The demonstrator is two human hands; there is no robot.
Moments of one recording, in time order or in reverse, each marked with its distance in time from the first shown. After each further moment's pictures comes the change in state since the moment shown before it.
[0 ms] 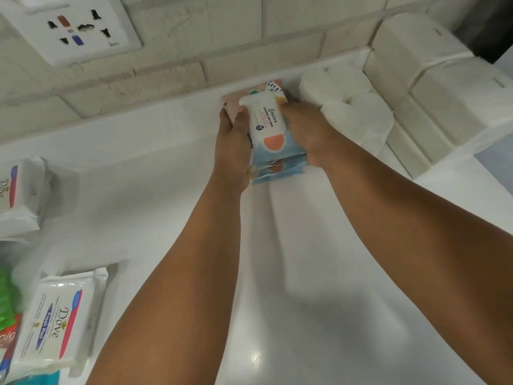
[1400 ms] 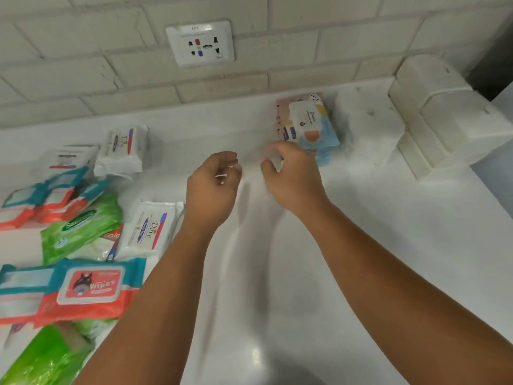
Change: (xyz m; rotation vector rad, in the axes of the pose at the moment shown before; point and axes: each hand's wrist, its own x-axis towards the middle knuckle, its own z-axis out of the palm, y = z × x) left_hand -0.192 0.058 -0.119 0.689 0.245 0.298; right_hand -0.195 -0.018 0.070 -0.376 0.104 -0.459
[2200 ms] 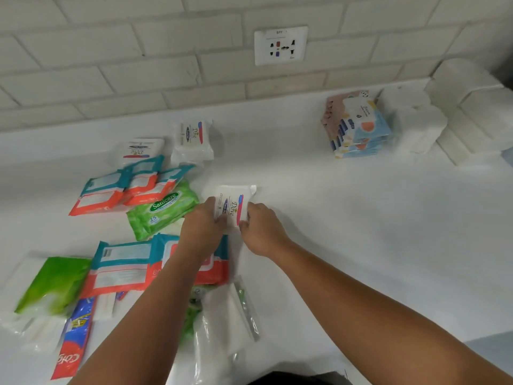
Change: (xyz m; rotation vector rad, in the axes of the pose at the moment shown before) left_hand -0.038 -0.118 -0.175 0.559 -0.260 -0.157; right_hand -0.110 -0.095 0.190 -0.144 -0.423 0.132
